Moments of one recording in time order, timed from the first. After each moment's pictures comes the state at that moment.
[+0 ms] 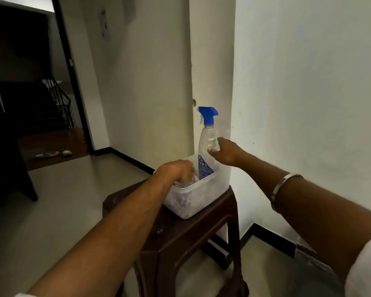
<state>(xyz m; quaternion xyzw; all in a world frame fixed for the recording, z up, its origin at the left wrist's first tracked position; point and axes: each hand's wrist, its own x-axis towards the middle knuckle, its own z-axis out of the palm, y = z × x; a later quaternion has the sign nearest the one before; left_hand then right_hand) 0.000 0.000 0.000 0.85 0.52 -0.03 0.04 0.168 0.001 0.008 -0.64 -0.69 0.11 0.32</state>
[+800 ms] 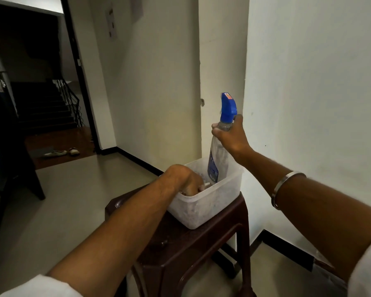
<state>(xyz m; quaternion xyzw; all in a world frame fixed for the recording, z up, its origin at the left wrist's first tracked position) 0.010 0.032 -0.011 0.84 0.47 -0.27 0.06 0.154 0.037 0.026 -0.49 -0.59 0.17 0.62</state>
